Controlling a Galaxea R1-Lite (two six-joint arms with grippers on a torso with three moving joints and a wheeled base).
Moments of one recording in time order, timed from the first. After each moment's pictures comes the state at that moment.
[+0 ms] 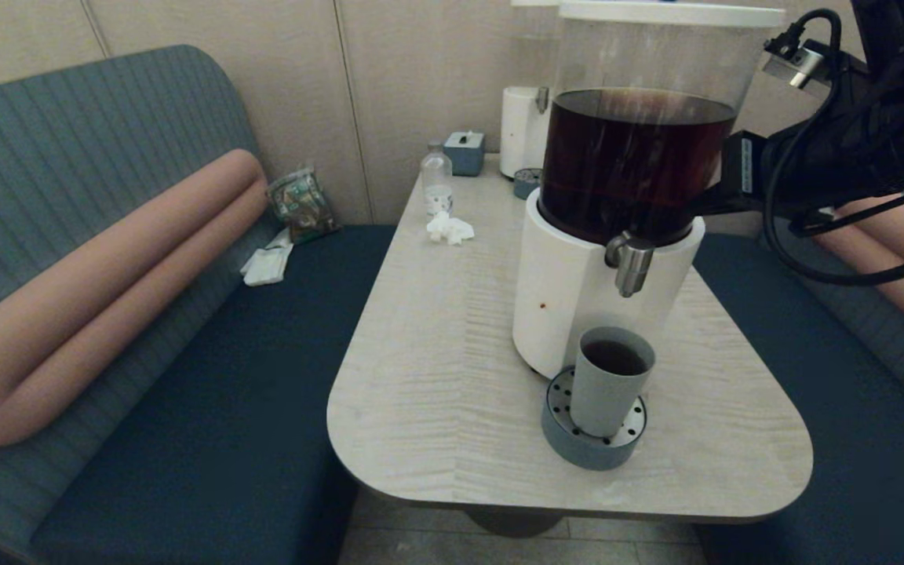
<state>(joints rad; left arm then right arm) -0.01 0.00 0.00 -0.01 0.02 -0.05 0.30 1.75 -1.89 0.67 0.07 0.32</state>
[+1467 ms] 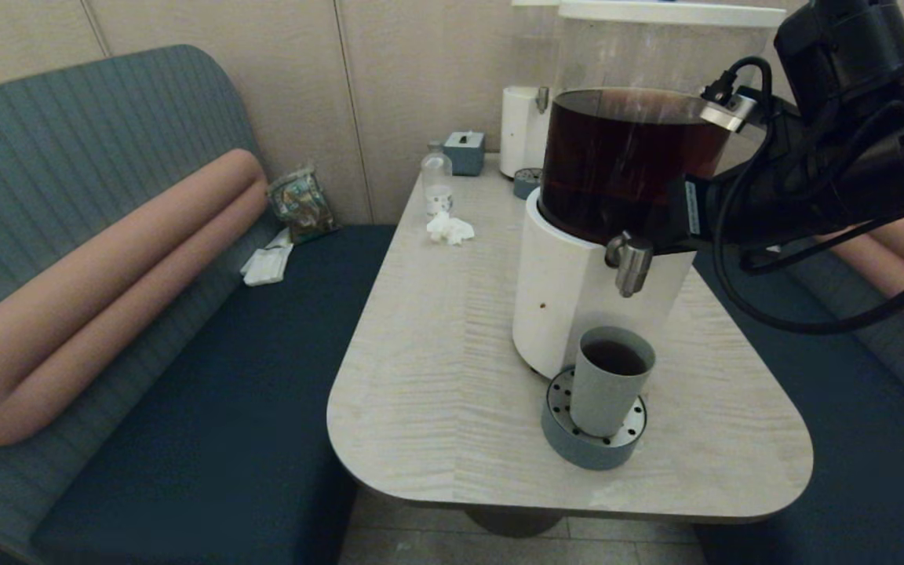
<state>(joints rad) -0.01 0.00 0.00 -0.01 0.02 -0.05 0.41 1.77 -1.82 0.67 0.07 0.37</state>
